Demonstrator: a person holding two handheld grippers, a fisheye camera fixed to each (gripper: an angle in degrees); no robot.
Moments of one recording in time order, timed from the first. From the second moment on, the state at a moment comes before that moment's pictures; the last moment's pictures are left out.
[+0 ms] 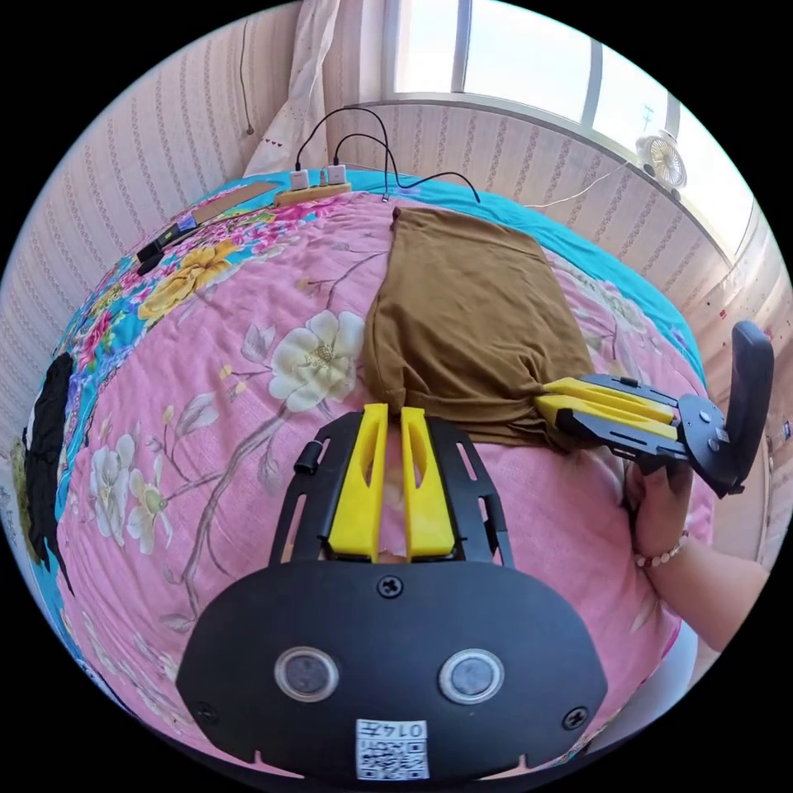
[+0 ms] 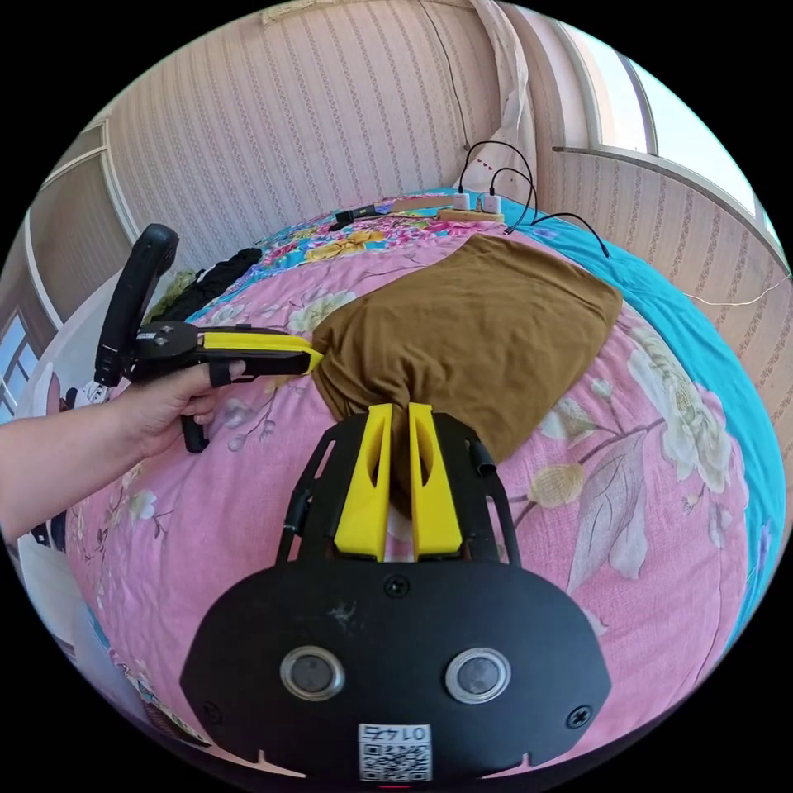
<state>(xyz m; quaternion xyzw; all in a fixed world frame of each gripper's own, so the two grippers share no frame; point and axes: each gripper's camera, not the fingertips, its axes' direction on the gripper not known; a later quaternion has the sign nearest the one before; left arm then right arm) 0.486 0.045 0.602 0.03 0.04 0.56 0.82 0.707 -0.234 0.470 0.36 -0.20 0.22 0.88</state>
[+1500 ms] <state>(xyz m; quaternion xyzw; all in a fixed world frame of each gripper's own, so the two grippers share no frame) 0.041 0.283 0.326 -0.05 0.22 0.36 0.90 0.424 0.095 0.293 0.21 -0.34 0.01 0.92</state>
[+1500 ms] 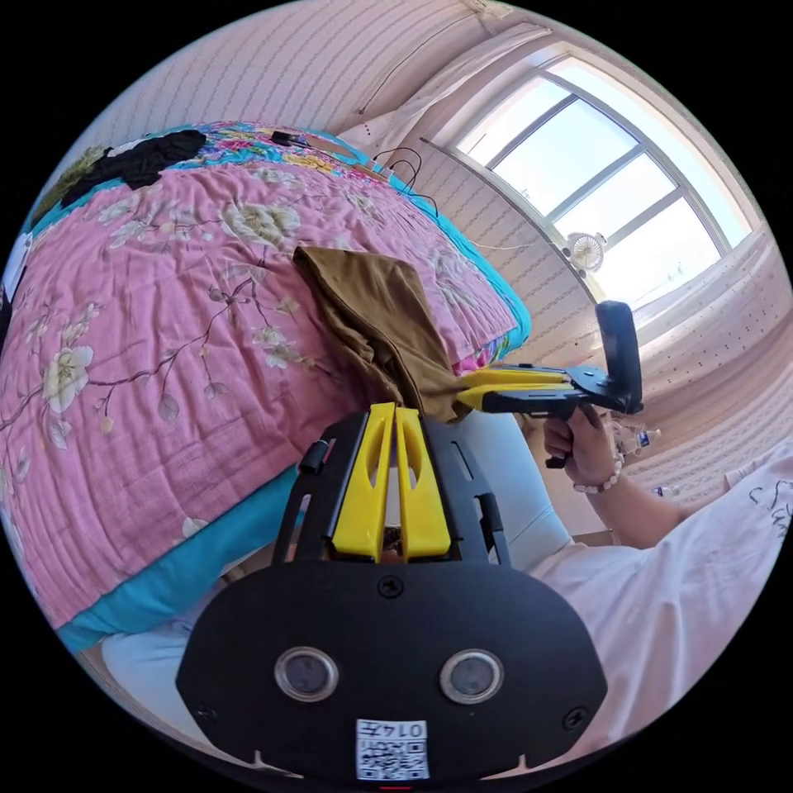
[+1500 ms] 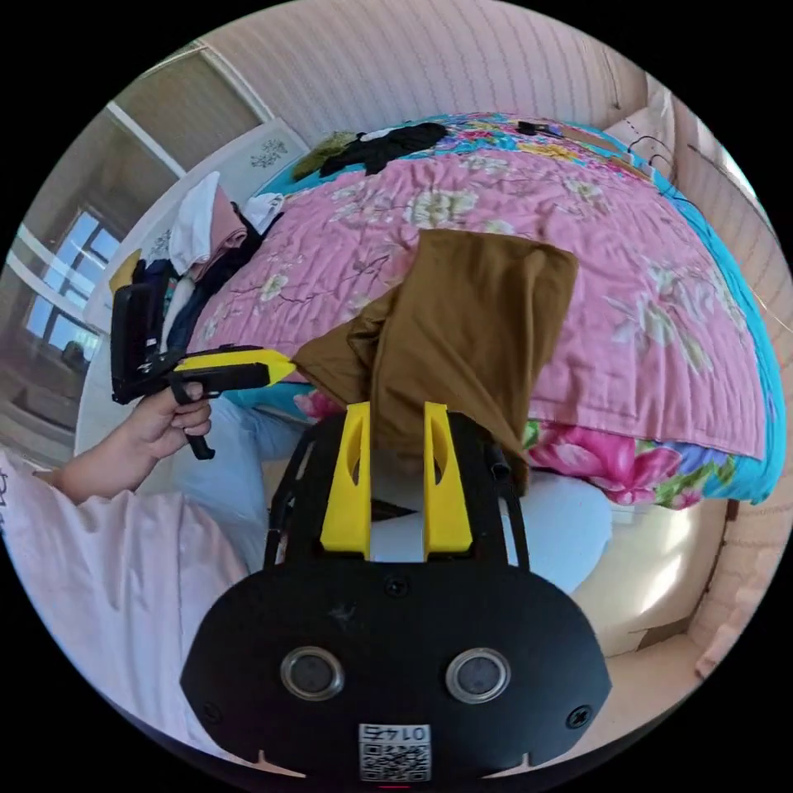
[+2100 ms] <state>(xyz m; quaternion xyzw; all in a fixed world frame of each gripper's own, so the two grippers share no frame) -0.091 0.299 0.212 0.08 0.29 0.30 0.91 0.585 0.261 0.295 0.35 -0.51 0.20 0.76</state>
